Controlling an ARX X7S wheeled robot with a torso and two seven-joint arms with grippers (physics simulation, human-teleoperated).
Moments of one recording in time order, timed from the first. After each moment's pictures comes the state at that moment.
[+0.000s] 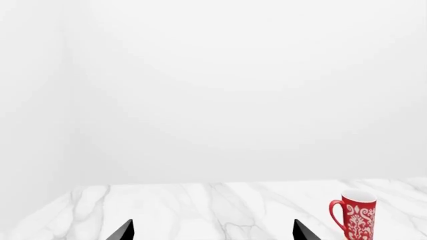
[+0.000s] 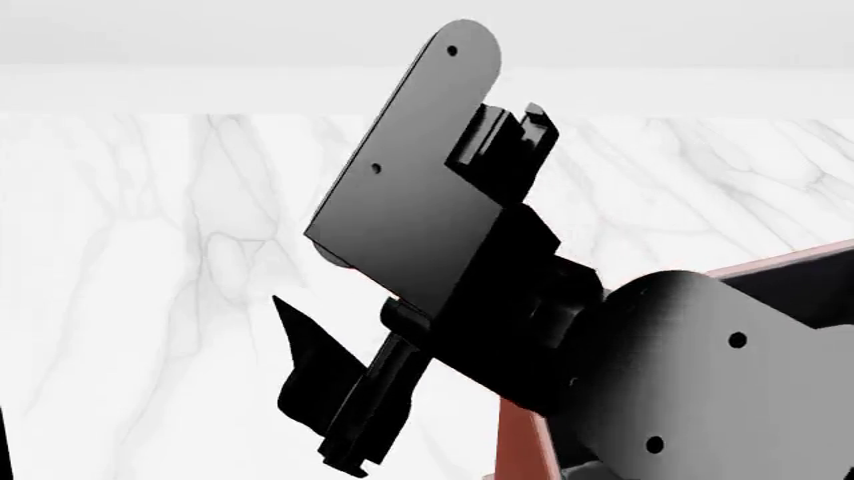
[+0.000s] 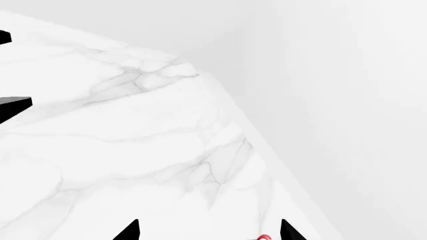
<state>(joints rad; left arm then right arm) 0.24 -0.37 -0.09 0.91 -0.31 -0.44 -0.30 1.23 0.61 -0.60 -0.58 0.85 1.18 -0.18</state>
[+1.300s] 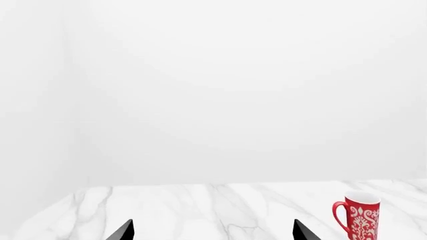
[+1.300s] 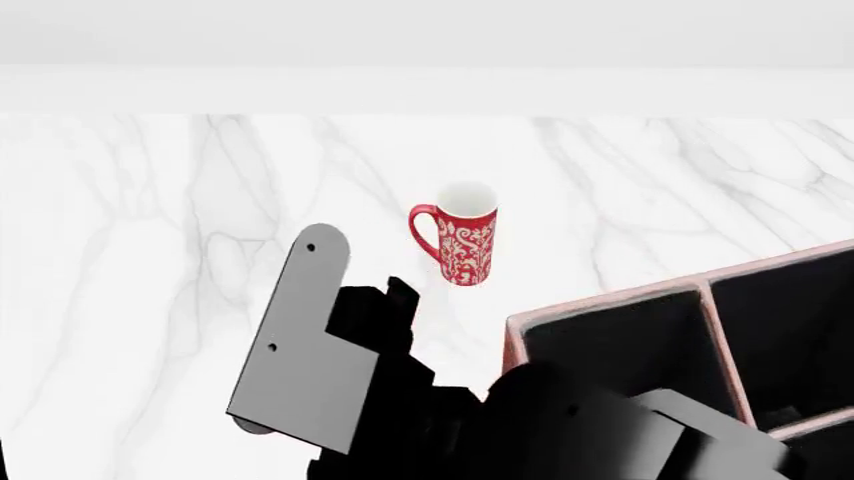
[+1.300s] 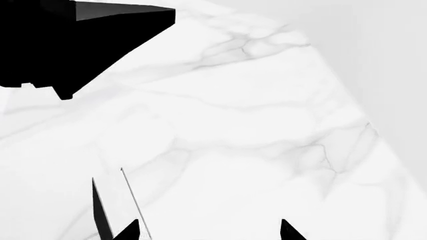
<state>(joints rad) 0.24 -0.40 -0.09 0.91 -0.33 -0.43 -0.33 1.12 0.56 -0.88 -0.46 0.74 0.99 -0.40</state>
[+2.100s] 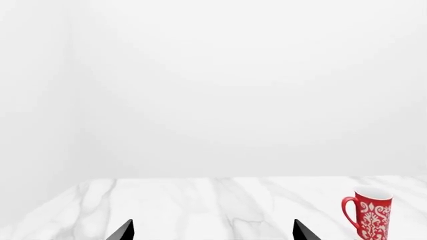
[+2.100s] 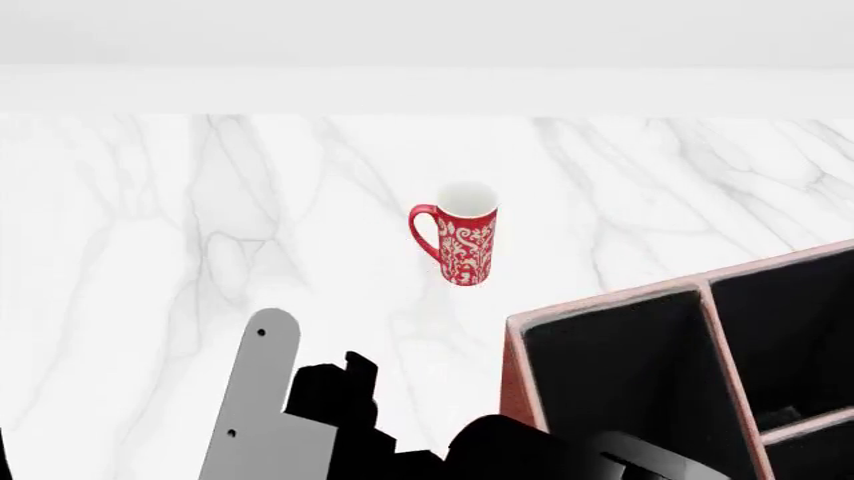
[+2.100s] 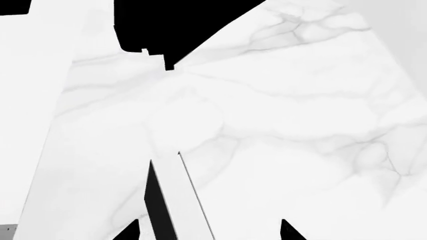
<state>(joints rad) 0.19 -0.41 -0.10 0.82 -0.36 -0.41 -0.33 1.09 0.54 -0.98 -0.48 0.74 0.99 -0.44</state>
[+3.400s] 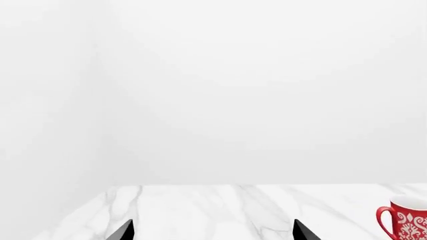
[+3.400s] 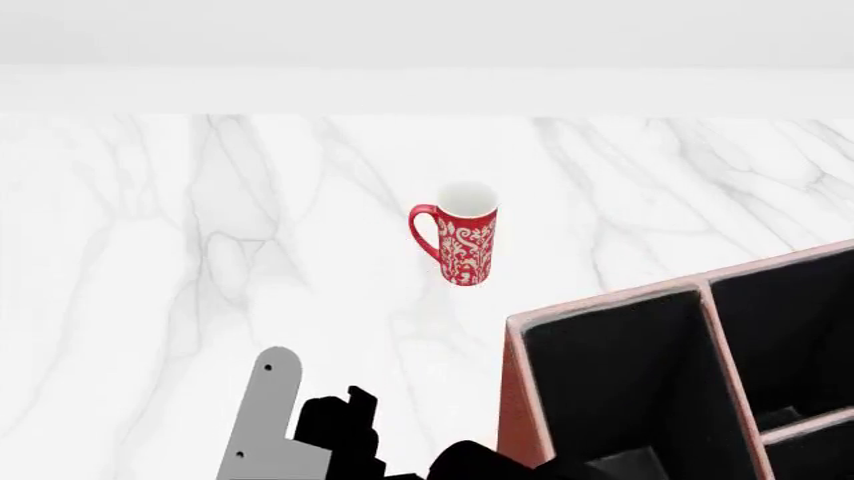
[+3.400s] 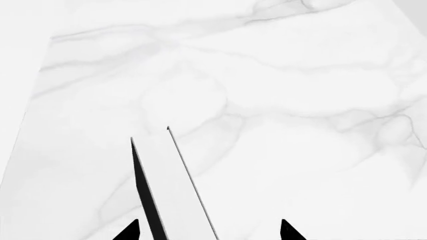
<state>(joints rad) 0.25 -0.47 -0.24 0.84 -0.42 -0.40 -0.33 1.01 0.48 -1.10 -0.30 0.61 0.85 -0.45</state>
